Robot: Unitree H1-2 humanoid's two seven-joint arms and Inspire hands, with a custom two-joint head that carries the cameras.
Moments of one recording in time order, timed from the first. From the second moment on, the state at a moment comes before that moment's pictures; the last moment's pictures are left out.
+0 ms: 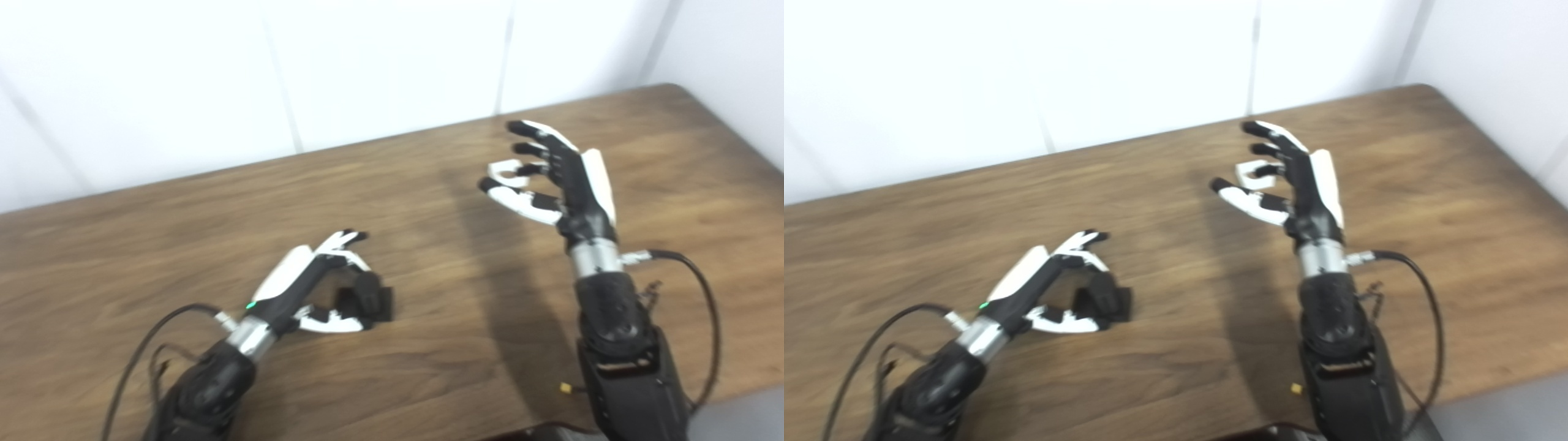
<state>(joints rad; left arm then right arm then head) -0.31 0.25 -0.35 0.18 0.38 -0.25 -0.25 -0.15 -0.11 -0.09 -0.39 -0.38 0.30 -0.09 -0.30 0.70</state>
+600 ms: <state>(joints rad) -0.31 0.26 -0.33 0.20 0.36 -0.29 -0.28 -0.37 -0.42 -0.05 -0.28 -0.46 0.34 0.08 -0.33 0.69</state>
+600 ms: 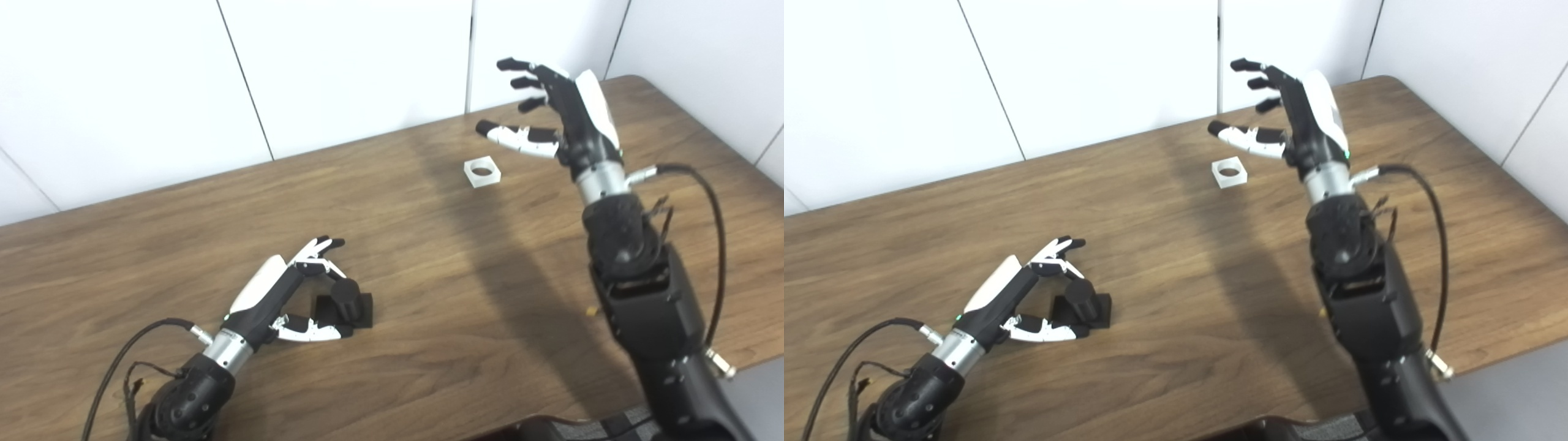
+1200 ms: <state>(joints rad) -0.31 0.26 -0.32 0.20 0.36 -0.29 -0.28 -0.58 -0.62 0.17 -0.02 -0.59 0.35 0.34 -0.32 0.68</state>
